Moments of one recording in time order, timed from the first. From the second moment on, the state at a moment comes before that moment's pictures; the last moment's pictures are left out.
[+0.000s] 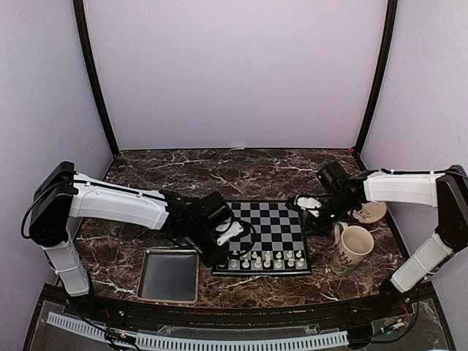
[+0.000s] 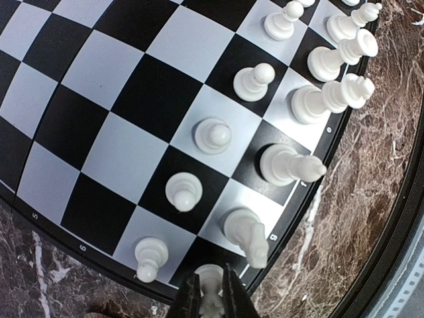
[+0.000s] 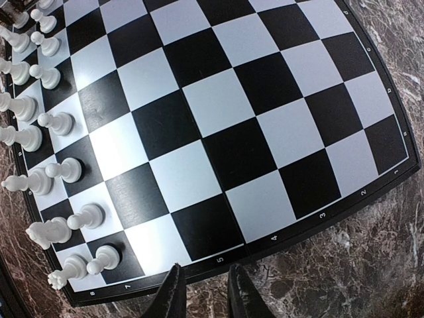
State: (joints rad) left arm -1.06 1.79 1.16 -0.56 0.12 -0.04; right arm 0.50 1.51 0.89 -0.60 -0.34 -0.60
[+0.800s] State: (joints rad) left arm -1.06 1.79 1.16 -0.57 0.12 -0.05; right arm 0.50 1.51 0.89 -0.60 -0.33 -0.60
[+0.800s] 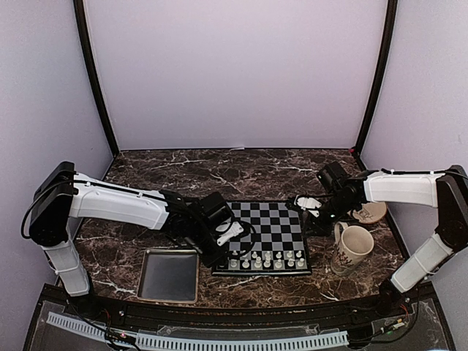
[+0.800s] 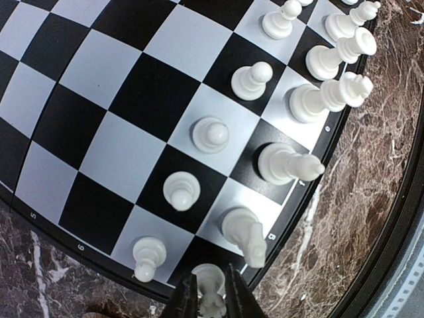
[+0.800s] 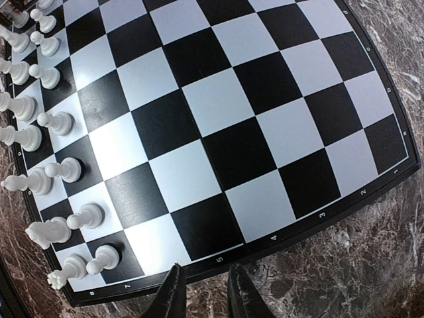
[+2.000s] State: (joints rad) left arm -1.01 1.59 1.38 -0.70 -0.11 0.00; right arm 0.40 1.37 1.12 -0.74 -0.39 -0.60
